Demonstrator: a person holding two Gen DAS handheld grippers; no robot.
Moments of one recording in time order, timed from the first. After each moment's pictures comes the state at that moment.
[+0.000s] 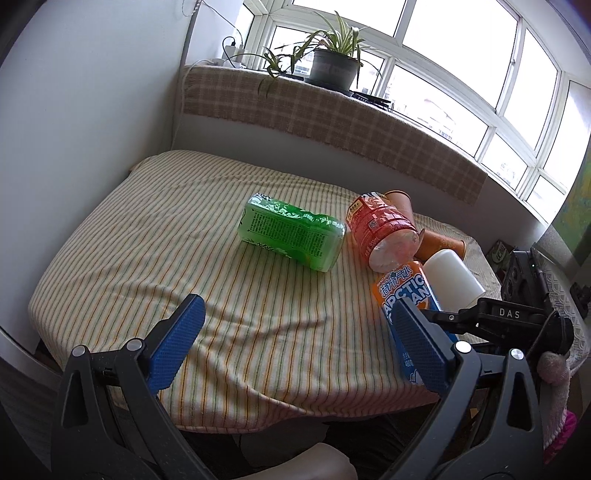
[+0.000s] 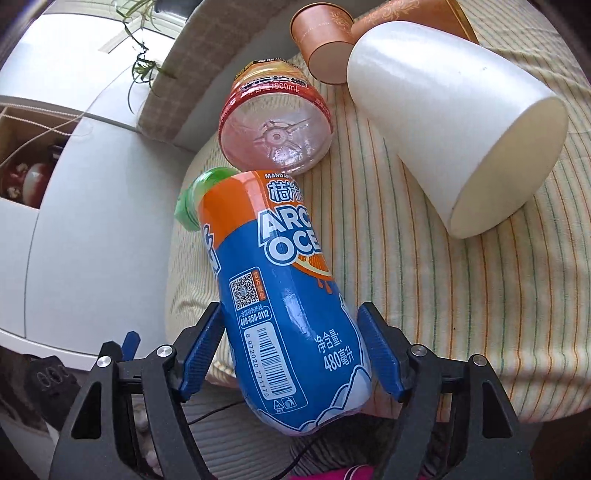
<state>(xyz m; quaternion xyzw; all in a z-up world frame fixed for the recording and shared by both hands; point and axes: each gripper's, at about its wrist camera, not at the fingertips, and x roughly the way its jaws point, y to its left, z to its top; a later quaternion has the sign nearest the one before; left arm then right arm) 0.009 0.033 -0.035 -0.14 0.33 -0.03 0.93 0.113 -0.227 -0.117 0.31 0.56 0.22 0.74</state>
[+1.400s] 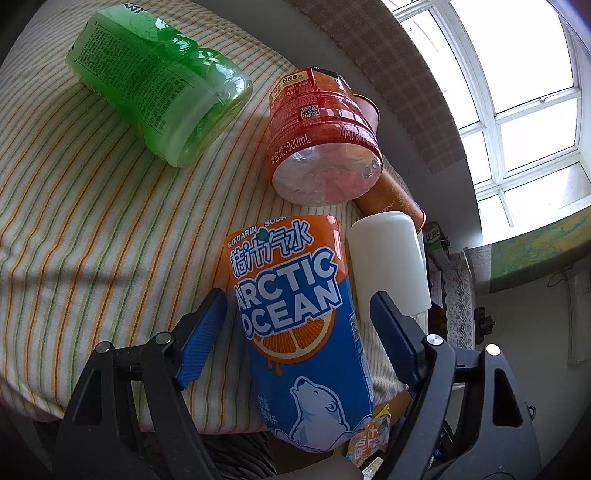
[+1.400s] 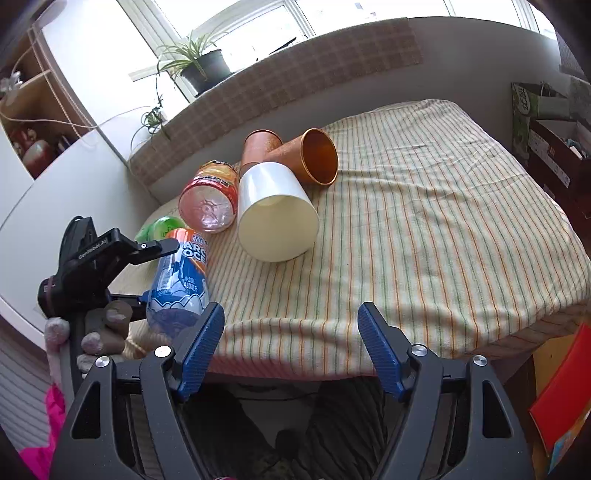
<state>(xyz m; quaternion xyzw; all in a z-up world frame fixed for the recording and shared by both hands) 0.118 -0.046 -0.110 -0.34 0.51 -0.16 0.77 -0.002 -0.344 -0.075 0.18 0.40 0.13 0.89</state>
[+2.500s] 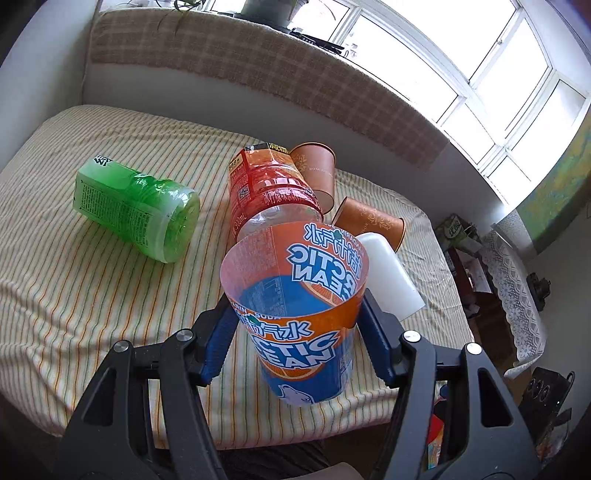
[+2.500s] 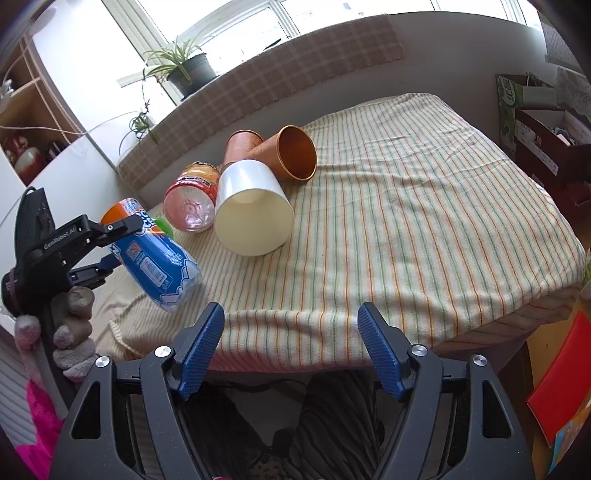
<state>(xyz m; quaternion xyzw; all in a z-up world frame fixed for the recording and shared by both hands) 0.094 -0.074 -0.040 -0.17 0.41 -0.13 0.88 -0.009 -0.356 -0.083 0.19 0.41 0.10 0.89</state>
